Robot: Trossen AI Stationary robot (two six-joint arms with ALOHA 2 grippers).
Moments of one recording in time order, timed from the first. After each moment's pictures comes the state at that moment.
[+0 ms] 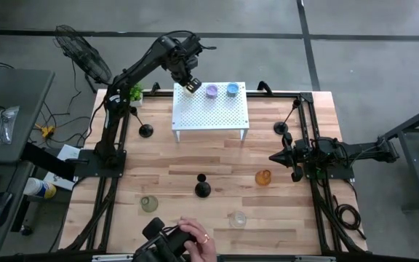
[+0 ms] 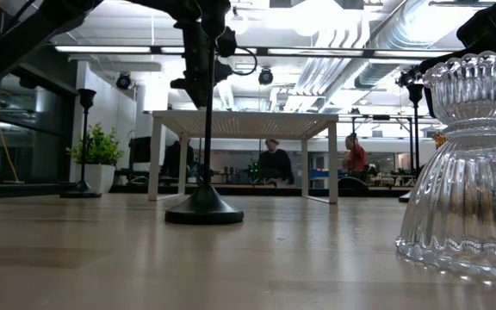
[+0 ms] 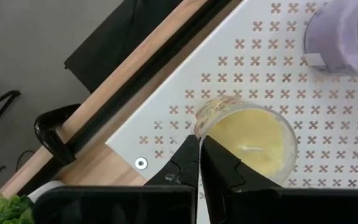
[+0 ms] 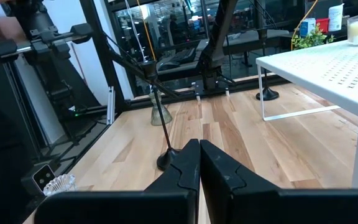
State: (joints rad) left arm 0.71 2.10 2.33 -1.52 -0.06 -0.10; right arm 0.09 0.03 0.01 0.03 0.00 0.21
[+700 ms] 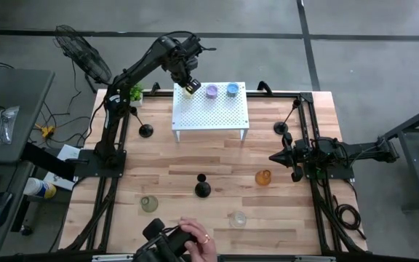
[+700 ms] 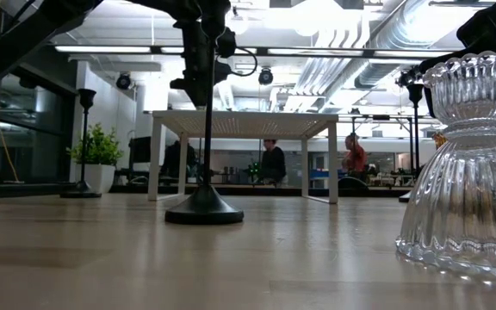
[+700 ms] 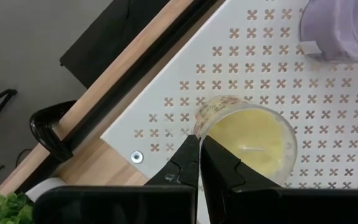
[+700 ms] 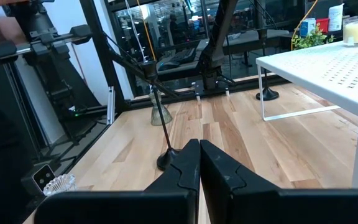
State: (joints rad) left arm 0.71 2.10 2.33 -1.54 -0.04 -0.08; right arm 0.09 0.03 0.01 0.03 0.00 0.21
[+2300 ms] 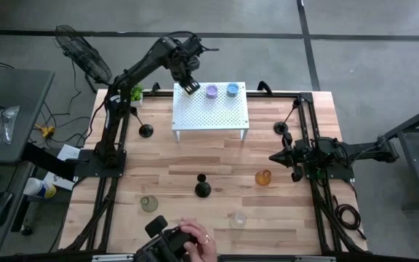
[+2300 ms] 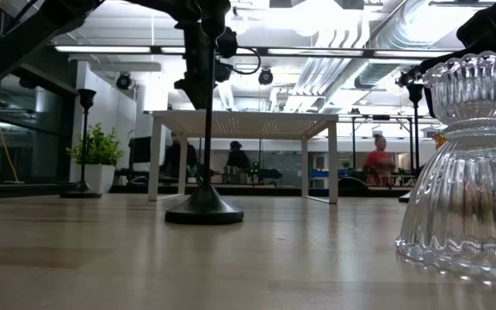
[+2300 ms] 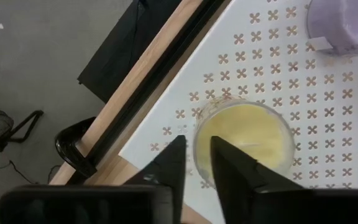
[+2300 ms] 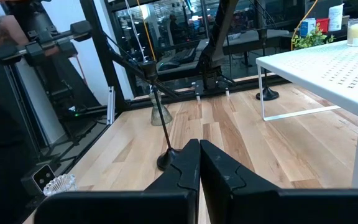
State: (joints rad) left arm 0.71 2.11 2.33 -1.51 -0.09 0.04; right arm 0.09 0.03 0.01 0.03 0.00 0.21
